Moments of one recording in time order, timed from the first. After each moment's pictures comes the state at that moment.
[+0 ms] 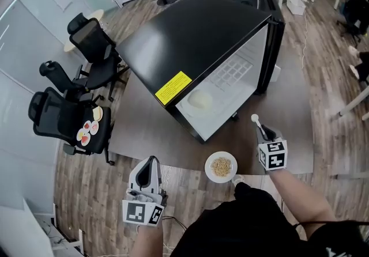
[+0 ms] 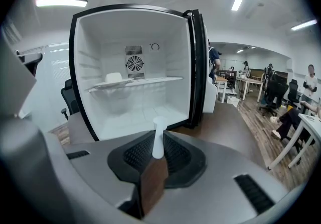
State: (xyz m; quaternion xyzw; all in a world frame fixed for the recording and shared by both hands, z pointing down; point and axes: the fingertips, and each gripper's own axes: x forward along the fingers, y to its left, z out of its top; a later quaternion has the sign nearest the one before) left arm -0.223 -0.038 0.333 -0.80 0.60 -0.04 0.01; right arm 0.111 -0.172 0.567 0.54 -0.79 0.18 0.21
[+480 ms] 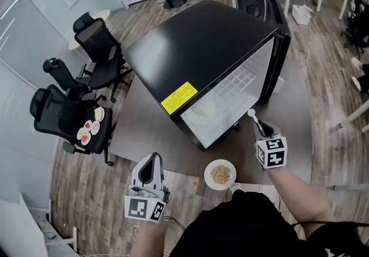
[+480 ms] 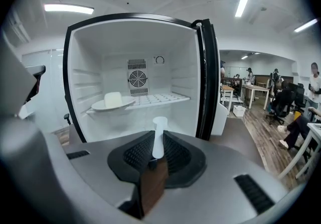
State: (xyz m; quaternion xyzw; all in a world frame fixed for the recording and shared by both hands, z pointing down) left arm -0.221 -0.066 0.326 -0.79 0.61 -0.02 0.01; right arm 0.089 -0.220 0.513 0.53 -0.82 0.15 0.18
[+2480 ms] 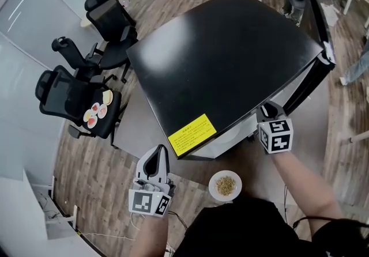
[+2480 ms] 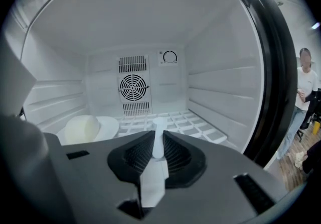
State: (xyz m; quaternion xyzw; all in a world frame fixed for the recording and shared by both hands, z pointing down) left arm -0.244 -0.161 0.344 -0.75 0.66 -0.04 -0.01; right arm 0.012 -0.372 0.486 0.46 -0.86 0.12 0.17
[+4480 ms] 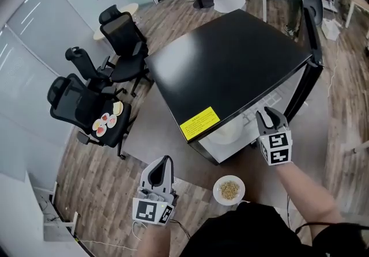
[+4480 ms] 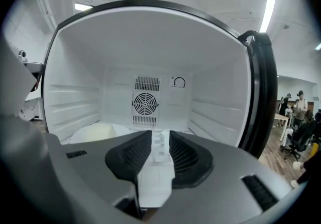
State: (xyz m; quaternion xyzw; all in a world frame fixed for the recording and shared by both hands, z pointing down) left arm -0.228 -0.103 0.310 -0.76 0.65 -0.04 0.04; right arm 0.014 -0.328 0.434 0.46 -0.87 0.02 0.15
